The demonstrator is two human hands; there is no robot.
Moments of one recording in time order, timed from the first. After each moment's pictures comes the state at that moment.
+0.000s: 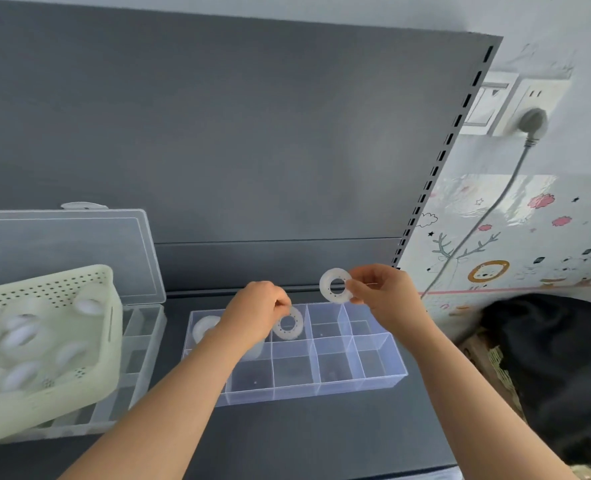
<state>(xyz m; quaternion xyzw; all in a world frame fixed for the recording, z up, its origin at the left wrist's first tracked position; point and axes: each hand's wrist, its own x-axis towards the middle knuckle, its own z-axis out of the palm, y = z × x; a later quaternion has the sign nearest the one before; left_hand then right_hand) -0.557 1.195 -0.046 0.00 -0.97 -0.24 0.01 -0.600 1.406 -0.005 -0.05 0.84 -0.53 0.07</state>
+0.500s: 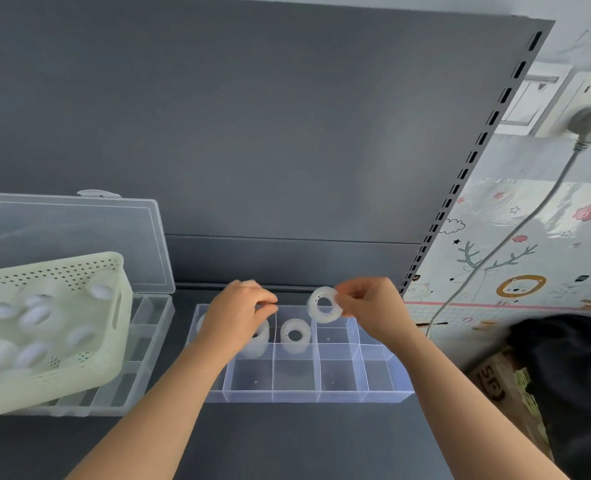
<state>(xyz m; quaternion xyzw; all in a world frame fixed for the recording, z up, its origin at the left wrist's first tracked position) -0.540 1.176 -0.064 0.07 -0.96 -0.24 0.11 -0.622 1.389 -0.032 -0.15 0.86 -0.46 0.13</state>
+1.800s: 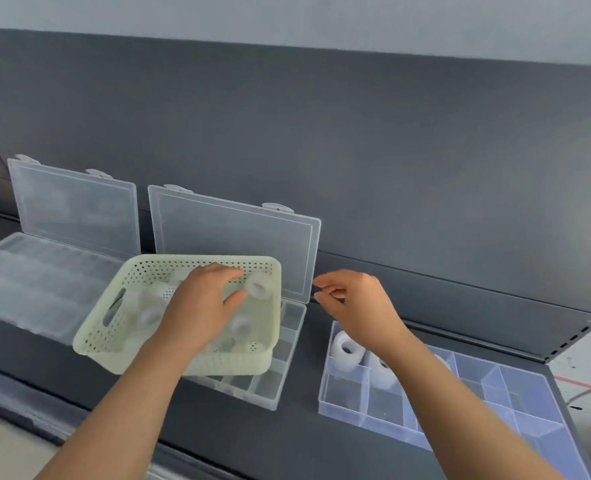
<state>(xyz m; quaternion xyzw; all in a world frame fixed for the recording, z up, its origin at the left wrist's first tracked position) -0.398 1.000 0.006 0.27 -0.93 -0.19 0.17 -0.547 1.189 0.009 -0.42 0.82 -0.37 0.07</state>
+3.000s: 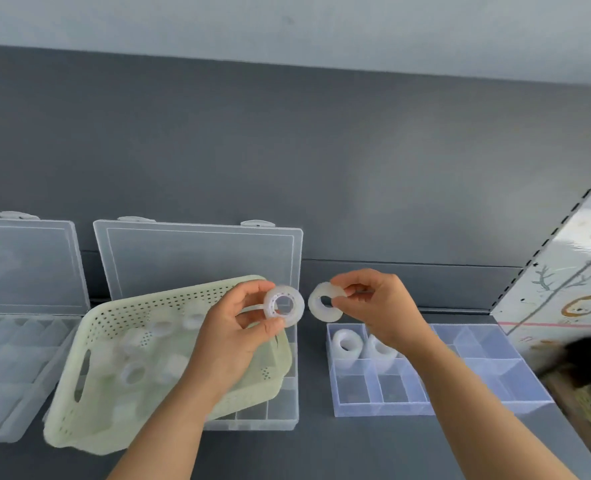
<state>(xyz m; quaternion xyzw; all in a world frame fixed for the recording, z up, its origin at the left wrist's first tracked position) -0.396 1.002 0.014 0.12 -0.72 -0.67 0.15 -0.521 1.191 0.024 -0.22 0.83 -0.50 0.07</state>
